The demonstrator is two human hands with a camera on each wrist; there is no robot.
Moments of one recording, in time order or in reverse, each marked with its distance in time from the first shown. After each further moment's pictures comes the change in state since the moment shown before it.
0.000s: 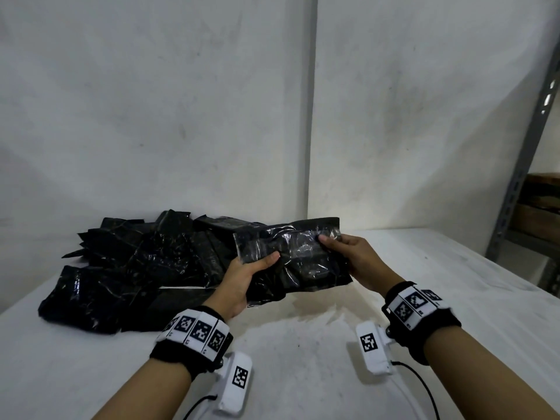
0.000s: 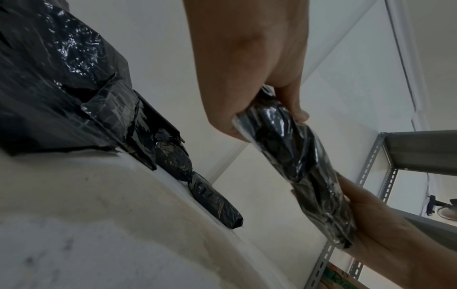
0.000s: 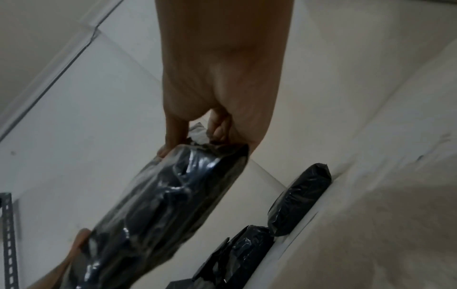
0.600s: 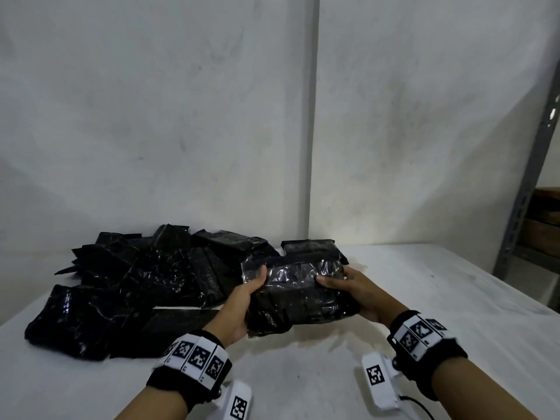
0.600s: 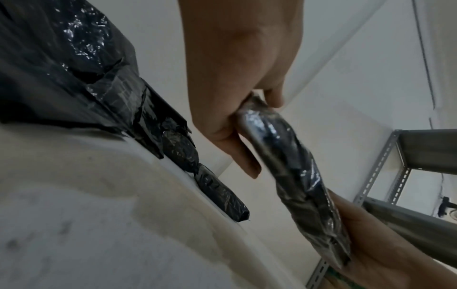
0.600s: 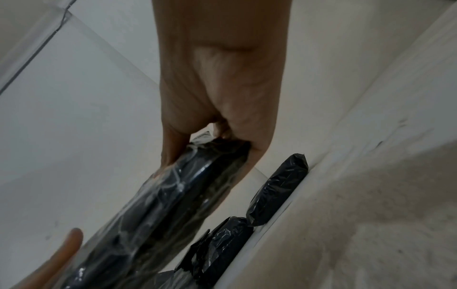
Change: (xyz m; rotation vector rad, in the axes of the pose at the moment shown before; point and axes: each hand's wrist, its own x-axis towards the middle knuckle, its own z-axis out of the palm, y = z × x) left_hand 0.019 -0.008 0.001 -0.006 -0.028 -0.234; right_hand 0.011 0.021 -0.011 0.001 -0.097 0.144
